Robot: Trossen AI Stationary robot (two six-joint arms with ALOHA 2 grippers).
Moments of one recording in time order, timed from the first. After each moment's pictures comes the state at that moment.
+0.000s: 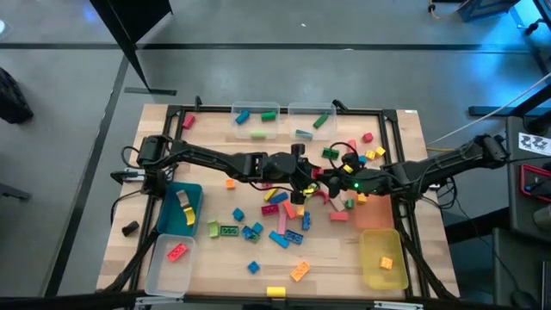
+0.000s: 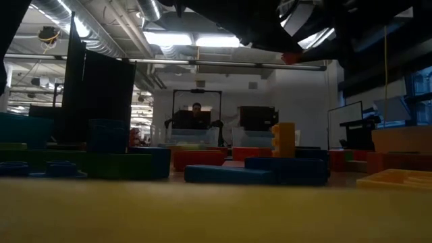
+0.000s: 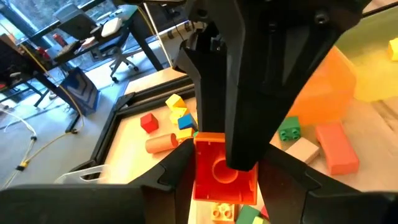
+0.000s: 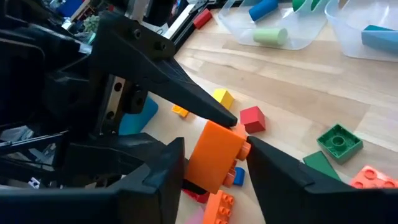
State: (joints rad) left arm -0.05 1.90 1.44 0.08 -0.26 0.35; right arm 0.27 1.05 0.66 -0.10 0.55 1.03
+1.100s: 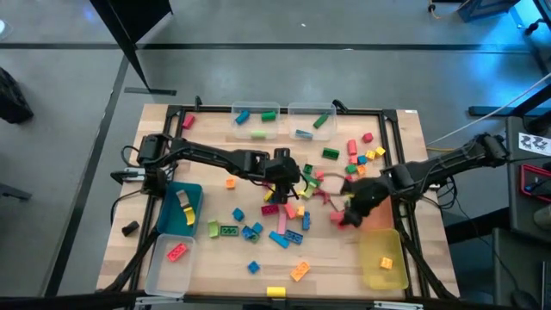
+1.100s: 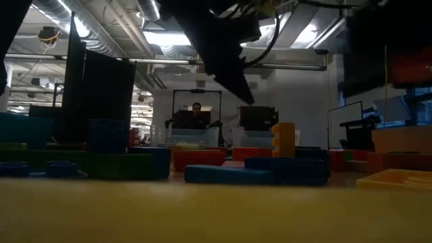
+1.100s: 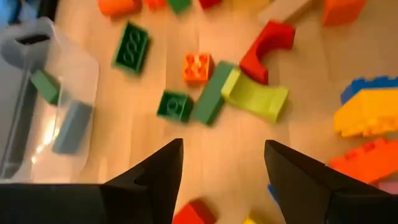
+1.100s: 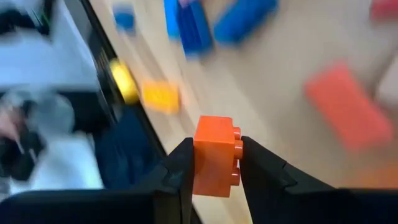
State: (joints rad) left arm -0.01 1.90 1.44 -0.43 -0.25 0.19; right arm 0.33 1.01 0.66 -0.50 -0.31 1.16
